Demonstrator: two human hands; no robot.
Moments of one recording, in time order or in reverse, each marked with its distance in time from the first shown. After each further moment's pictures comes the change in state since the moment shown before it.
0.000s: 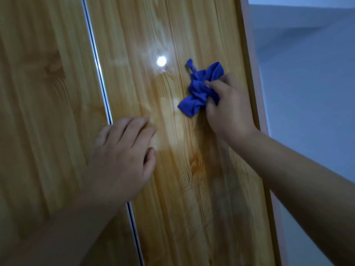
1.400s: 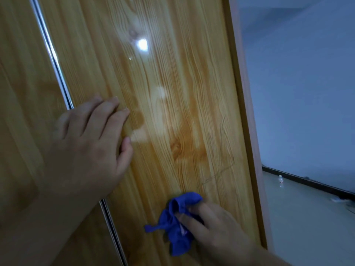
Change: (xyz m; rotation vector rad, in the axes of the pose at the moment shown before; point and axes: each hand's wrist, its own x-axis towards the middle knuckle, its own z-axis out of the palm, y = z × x) left_hand -0.009 -0.003 0.026 0.029 0.124 0.058; right_hand -0.247 0.008 -0.010 0.091 -0.600 -0.078
